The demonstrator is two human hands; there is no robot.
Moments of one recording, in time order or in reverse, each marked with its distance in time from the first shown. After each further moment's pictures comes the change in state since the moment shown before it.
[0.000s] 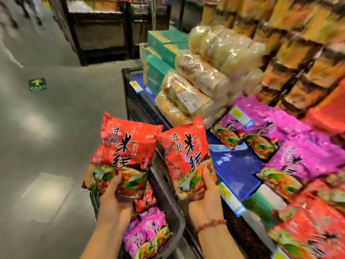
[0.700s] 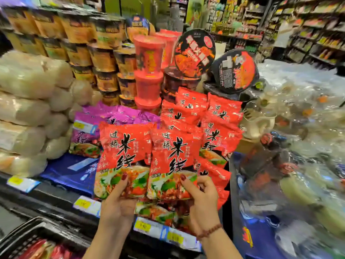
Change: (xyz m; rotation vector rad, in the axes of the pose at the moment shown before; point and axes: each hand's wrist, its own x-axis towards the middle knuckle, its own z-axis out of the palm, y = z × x) left_hand -0.136 -0.255 0.175 0.237 -0.536 -0.457; right_hand -0.106 -0.225 -0.244 -0.164 0.389 -0.755
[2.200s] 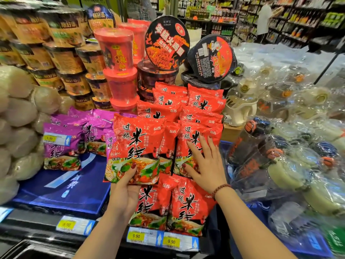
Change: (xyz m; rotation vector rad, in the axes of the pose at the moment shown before) left_hand 0.068 -0.024 0.020 0.073 -0.120 -0.095; right_hand 0.102 -0.021 -0.056 -1.646 -0.210 -0.662
